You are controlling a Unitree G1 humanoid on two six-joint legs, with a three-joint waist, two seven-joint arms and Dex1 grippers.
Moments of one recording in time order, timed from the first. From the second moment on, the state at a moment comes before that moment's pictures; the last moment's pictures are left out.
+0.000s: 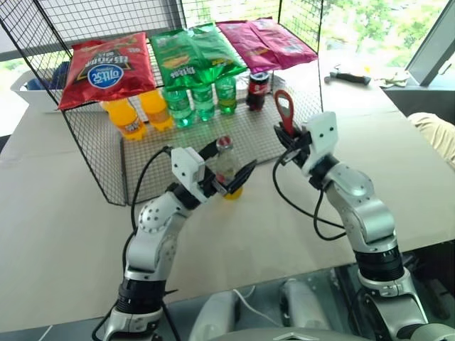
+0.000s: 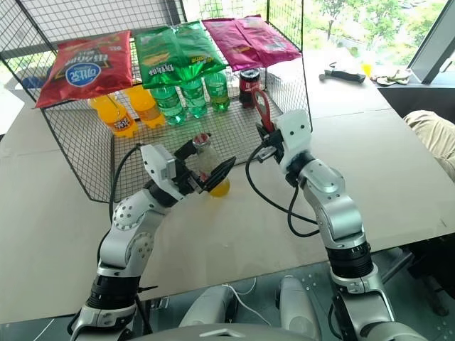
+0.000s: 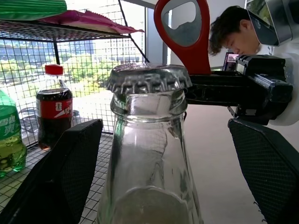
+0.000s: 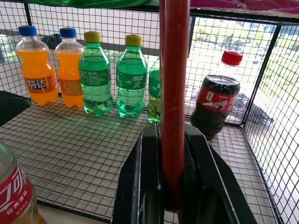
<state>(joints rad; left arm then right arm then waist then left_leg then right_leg) -0.19 0.28 -0.01 -0.26 -0.38 0.05 -0.67 -0.45 -0.19 0.12 -0.28 0.19 0.43 0.34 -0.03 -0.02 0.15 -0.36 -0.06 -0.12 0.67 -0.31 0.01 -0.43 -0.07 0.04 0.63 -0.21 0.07</state>
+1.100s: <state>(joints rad) -0.19 0.30 0.00 -0.28 -0.38 0.00 -0.65 -0.46 -0.18 0.19 -0.27 0.15 0.41 0.38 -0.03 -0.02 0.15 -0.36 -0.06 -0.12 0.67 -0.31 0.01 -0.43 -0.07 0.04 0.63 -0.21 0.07</state>
